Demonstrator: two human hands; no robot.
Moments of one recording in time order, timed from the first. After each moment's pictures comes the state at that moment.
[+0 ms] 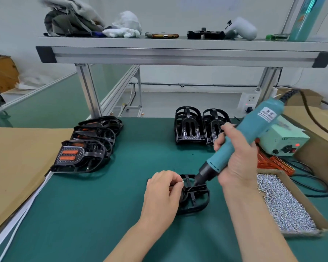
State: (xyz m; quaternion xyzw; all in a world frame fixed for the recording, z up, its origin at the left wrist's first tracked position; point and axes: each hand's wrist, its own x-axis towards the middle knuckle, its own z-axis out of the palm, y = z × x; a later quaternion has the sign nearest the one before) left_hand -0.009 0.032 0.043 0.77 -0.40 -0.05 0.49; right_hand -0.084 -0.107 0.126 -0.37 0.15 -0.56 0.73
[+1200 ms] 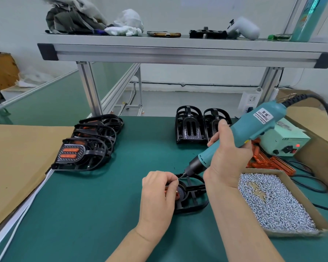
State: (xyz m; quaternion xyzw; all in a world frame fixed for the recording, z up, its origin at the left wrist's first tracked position) left_hand -0.009 0.038 0.032 0.74 -0.40 0.10 0.52; right_hand -0.056 -0.083 0.129 -0.36 0.25 -0.66 0.61
